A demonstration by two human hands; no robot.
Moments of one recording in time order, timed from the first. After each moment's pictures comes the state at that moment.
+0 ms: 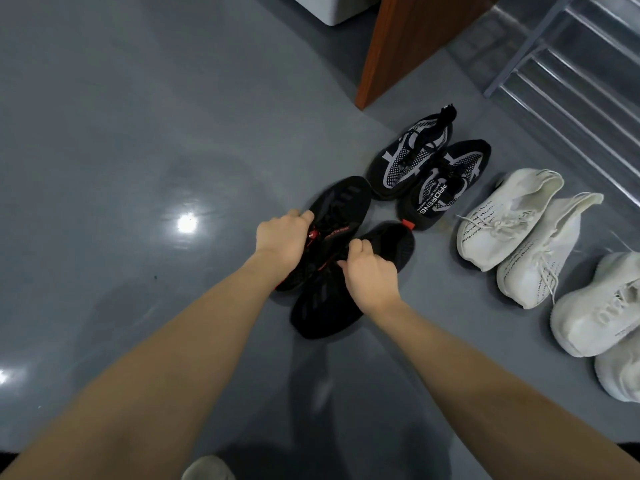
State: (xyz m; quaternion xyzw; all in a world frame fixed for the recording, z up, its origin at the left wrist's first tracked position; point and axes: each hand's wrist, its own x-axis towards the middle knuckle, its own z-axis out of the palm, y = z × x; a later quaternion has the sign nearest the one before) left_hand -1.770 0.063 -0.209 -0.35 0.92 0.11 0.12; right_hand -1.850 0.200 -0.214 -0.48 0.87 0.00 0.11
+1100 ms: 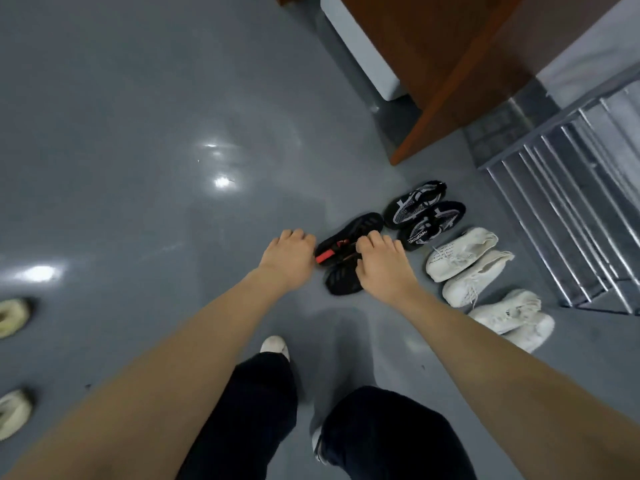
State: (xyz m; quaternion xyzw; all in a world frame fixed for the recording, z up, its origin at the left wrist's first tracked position) left_hand -1.642 0.075 0.188 -0.38 0.86 0.23 0.23; right_hand -1.793 0.172 0.175 -0.62 0.76 0.07 0.17
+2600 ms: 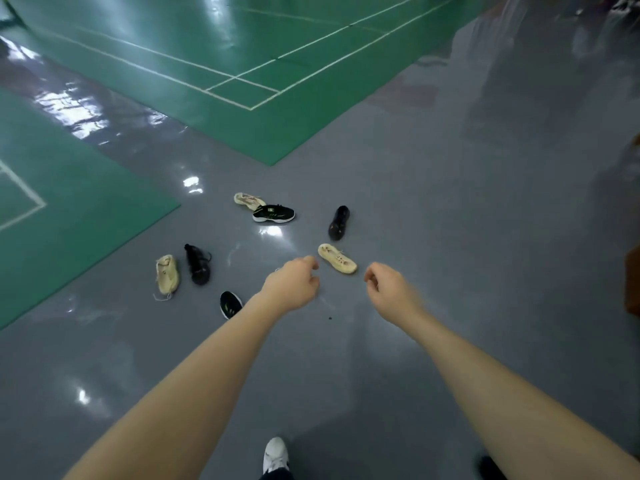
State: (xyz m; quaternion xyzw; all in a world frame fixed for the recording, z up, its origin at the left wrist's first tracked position) left_hand -1.153 0.418 0.595 -0.87 0.43 0.22 -0.11; right_hand -1.308 0.298 0.565 -0.89 0.34 -0.07 0.29
